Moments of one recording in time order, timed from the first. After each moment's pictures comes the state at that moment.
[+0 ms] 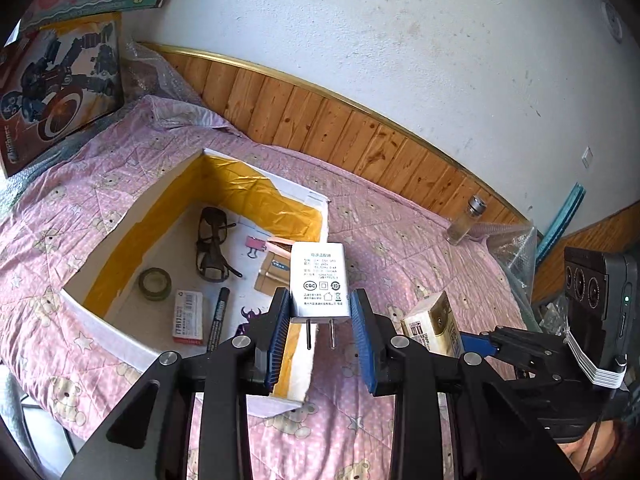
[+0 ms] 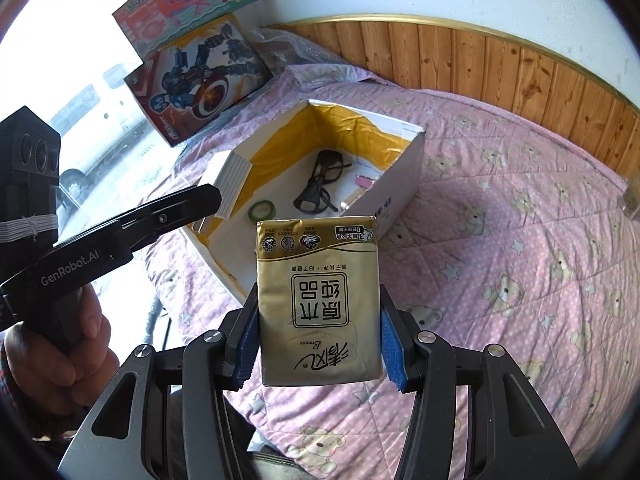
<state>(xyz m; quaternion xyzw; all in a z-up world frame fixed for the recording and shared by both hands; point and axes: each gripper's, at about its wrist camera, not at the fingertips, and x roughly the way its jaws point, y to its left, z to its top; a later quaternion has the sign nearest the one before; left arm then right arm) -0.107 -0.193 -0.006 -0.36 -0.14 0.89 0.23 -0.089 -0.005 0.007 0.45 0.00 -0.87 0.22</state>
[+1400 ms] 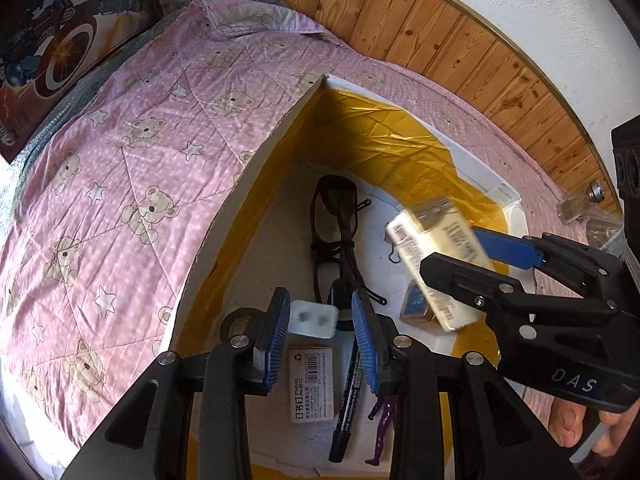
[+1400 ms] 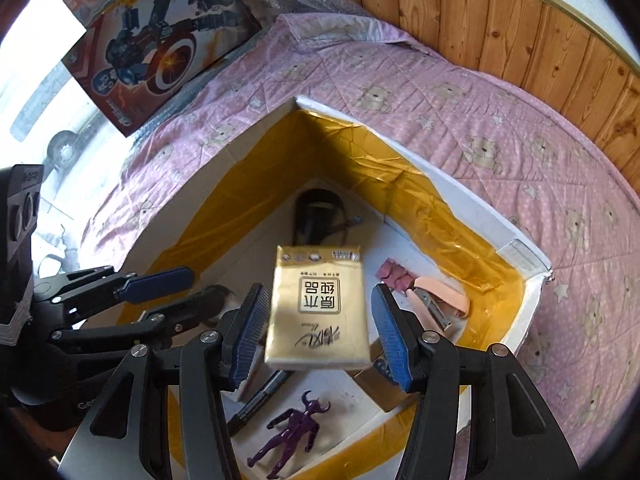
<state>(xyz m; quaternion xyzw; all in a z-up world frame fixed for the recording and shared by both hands) -0.298 -0.232 -0.089 -0.55 -0.08 0.82 0.12 -0.331 -0.099 -0.062 0.54 0.04 -0.81 0.23</state>
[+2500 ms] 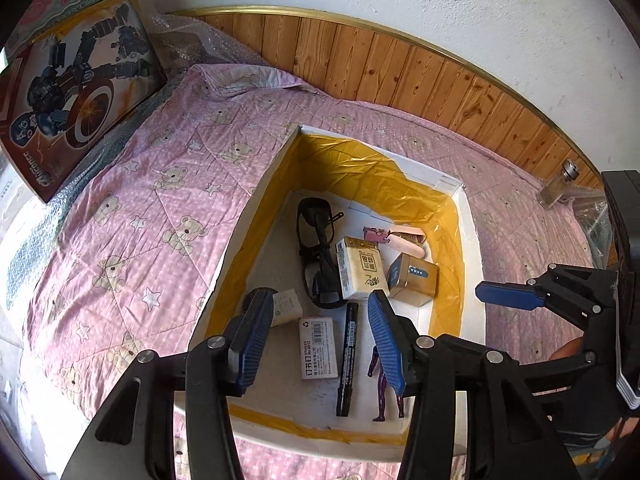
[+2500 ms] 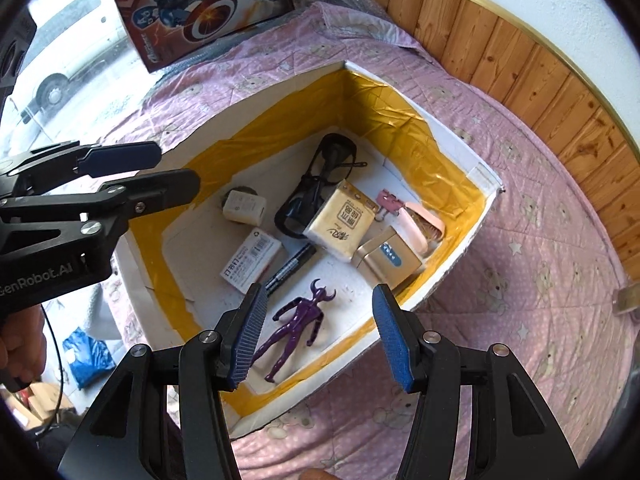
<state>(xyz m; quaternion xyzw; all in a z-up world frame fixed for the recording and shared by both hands) -0.210 -0.238 -0.027 -0.47 -0.04 0.87 0.13 -0.205 -0.099 -0.030 0.52 0.15 -0.81 0.21</state>
